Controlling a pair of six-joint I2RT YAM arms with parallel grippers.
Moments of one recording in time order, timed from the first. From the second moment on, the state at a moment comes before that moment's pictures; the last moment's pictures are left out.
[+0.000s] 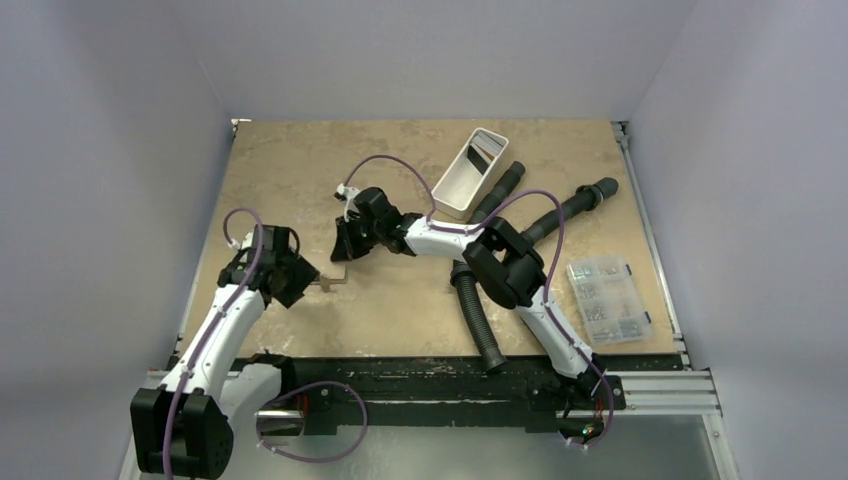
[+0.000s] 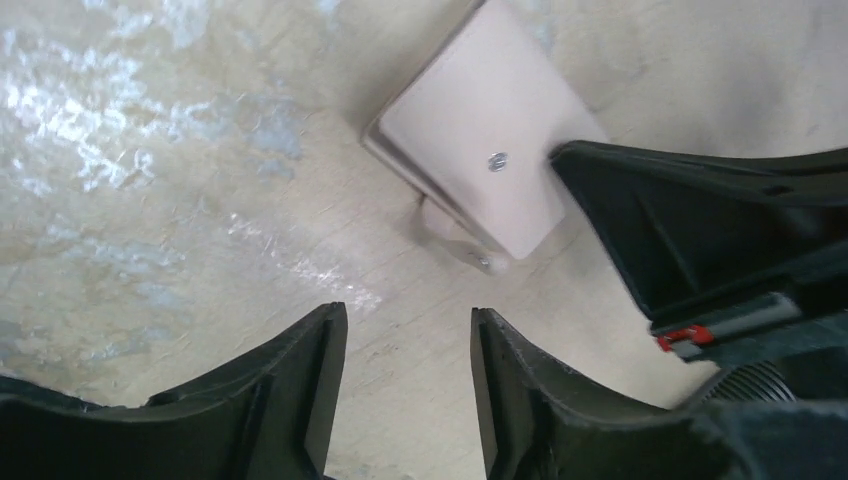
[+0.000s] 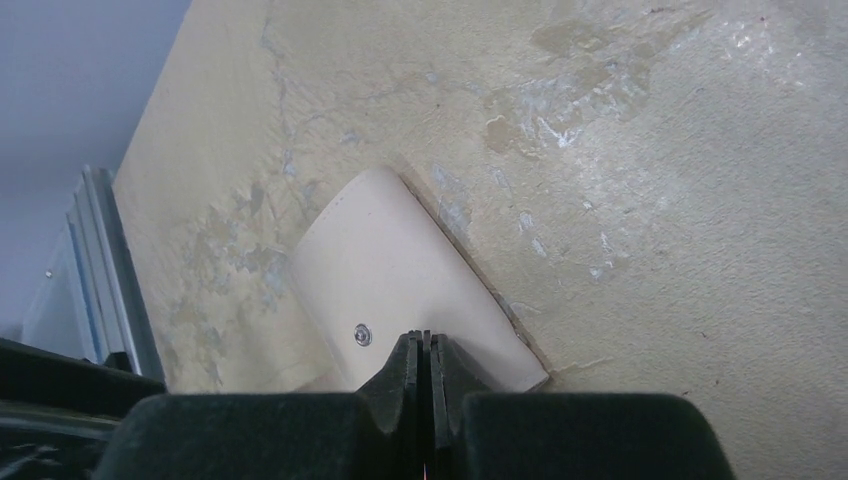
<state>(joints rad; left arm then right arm) -0.09 0.97 0.63 -0.75 -0.10 -0.98 0.89 2.39 1.75 0.05 -0.39 0.52</state>
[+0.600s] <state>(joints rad) -0.05 1.18 0.57 -0.25 0.23 -0.71 0.88 2.31 1.76 -0.13 -0.38 0.35</state>
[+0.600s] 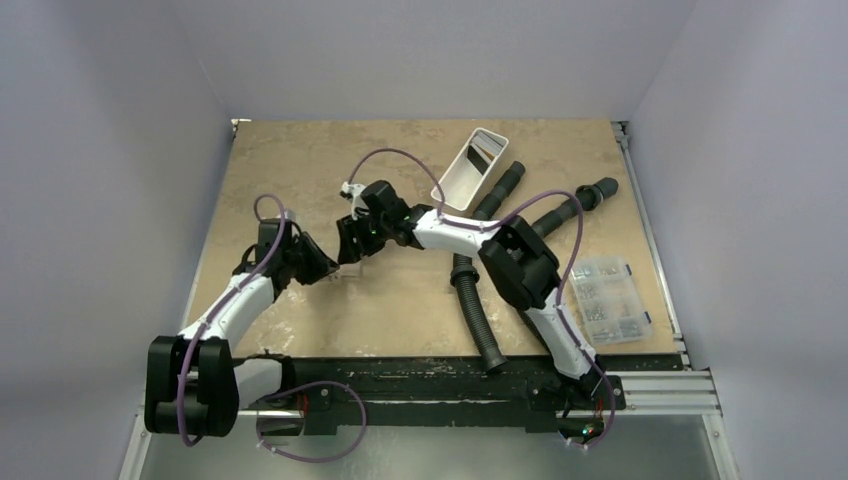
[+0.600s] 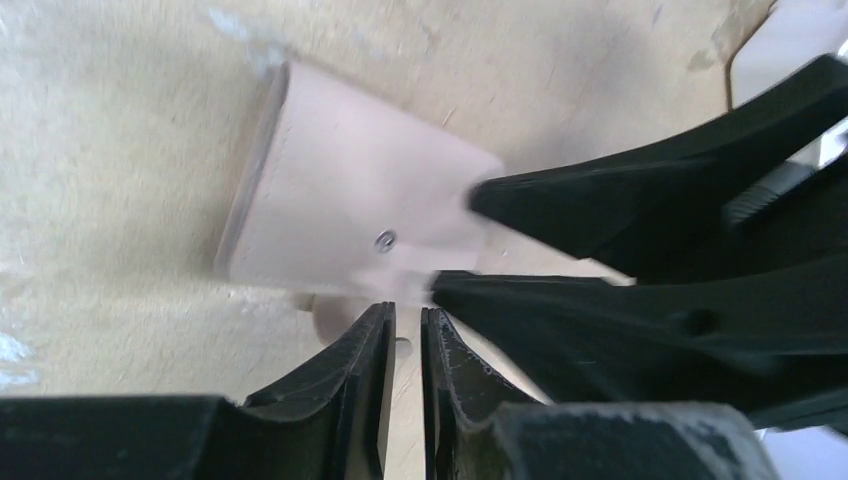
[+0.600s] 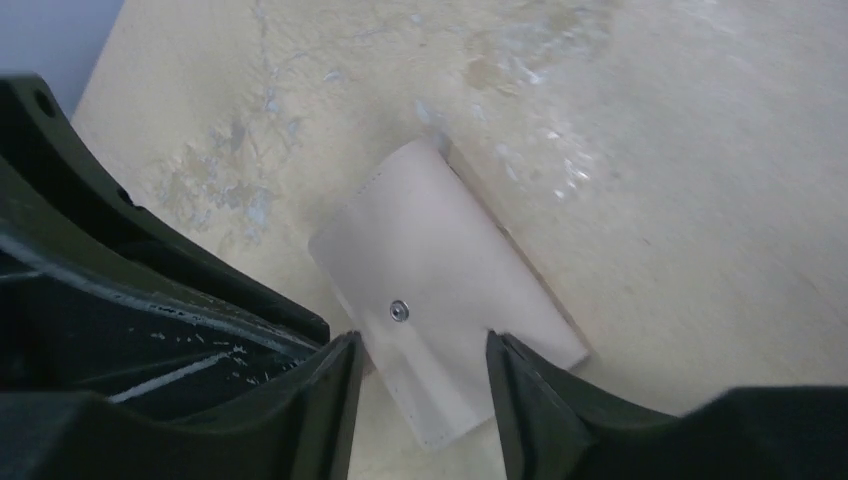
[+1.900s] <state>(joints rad) -0.05 1.17 0.41 -0.30 0.23 -0.94 0.80 2.19 1.28 0.34 -0.55 1.02</state>
